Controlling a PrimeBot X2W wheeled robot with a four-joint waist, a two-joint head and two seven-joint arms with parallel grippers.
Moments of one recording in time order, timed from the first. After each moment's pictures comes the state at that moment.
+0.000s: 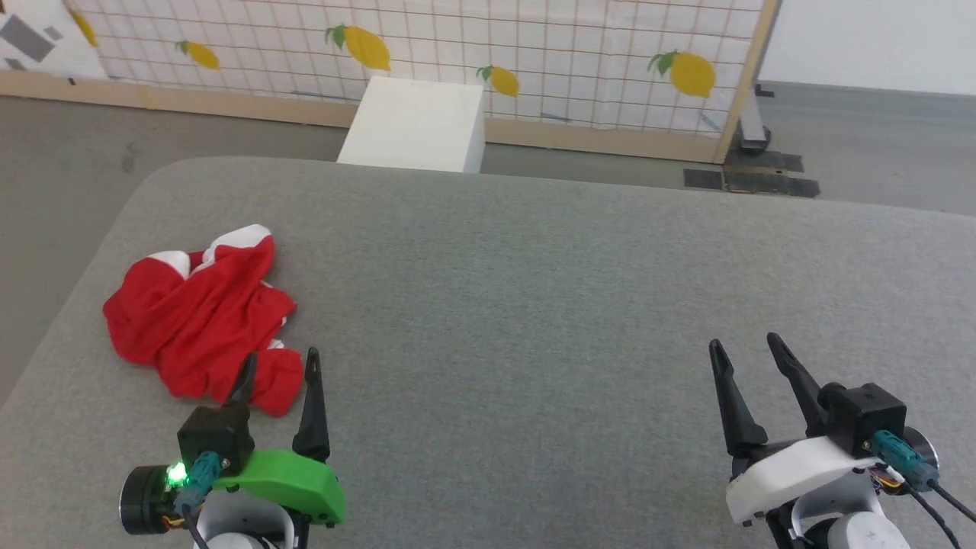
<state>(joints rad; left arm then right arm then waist) 0.00 0.06 -0.01 0.06 -0.10 0.01 -0.12 -0.02 -0.05 0.02 0.11 0.13 0.13 -0.12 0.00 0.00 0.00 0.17</state>
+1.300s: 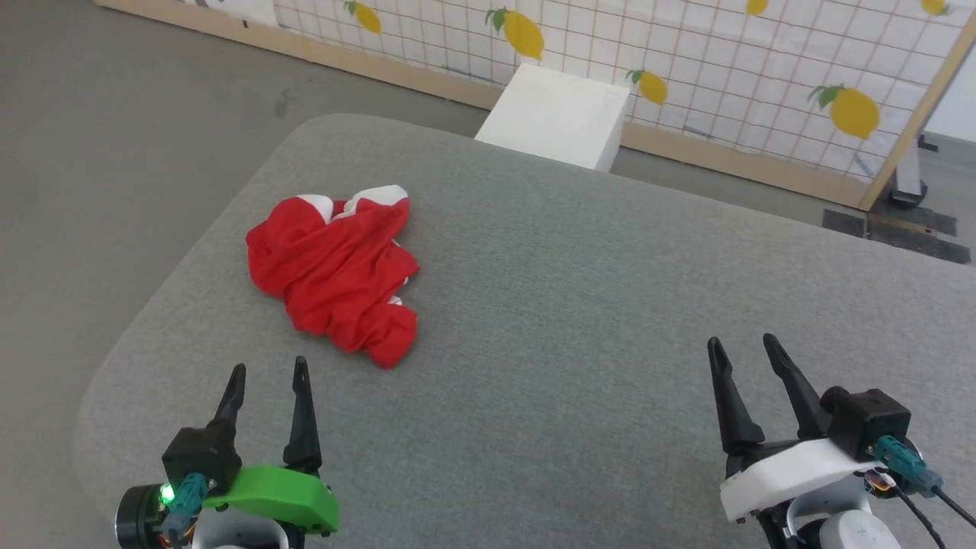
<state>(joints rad) 0.02 0.07 -0.02 0.08 -0.16 0.04 -0.20 -0.04 -0.05 0.04 0.18 0.21 0.13 -0.19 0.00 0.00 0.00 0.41</state>
